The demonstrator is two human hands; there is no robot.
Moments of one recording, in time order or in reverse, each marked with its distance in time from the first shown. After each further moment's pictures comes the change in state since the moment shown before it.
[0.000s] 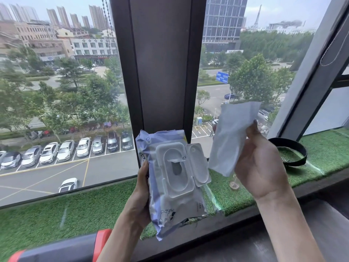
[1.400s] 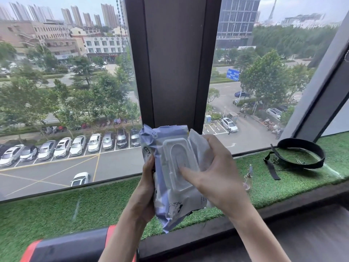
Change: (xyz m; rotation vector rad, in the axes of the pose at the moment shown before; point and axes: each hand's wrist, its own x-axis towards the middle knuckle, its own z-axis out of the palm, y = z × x) left_hand 0.001 0.015 -0.012 0.129 0.030 0.061; right_hand -0.014 0.061 0.054 -1.055 -0.038 -0.141
